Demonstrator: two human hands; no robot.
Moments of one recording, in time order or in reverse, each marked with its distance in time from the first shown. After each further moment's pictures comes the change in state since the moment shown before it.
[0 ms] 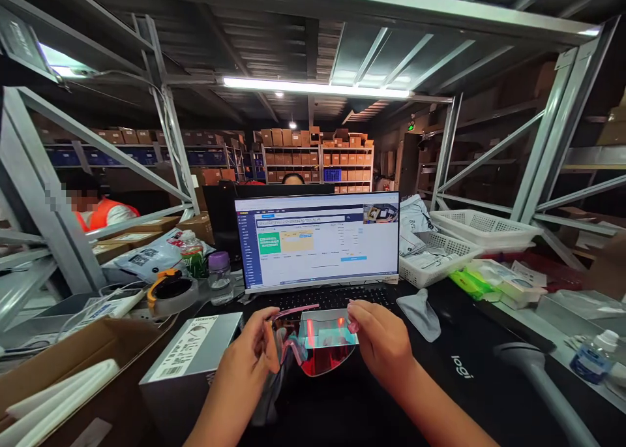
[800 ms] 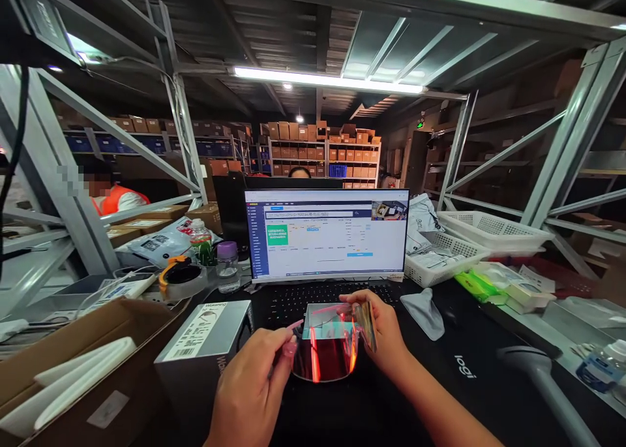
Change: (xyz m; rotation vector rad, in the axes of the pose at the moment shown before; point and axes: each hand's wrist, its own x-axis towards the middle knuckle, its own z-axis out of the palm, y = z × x) left_hand -0.034 0.038 0.000 0.275 0.337 0.629; right_hand -0.017 0.007 0.021 0.597 -0.252 0.768
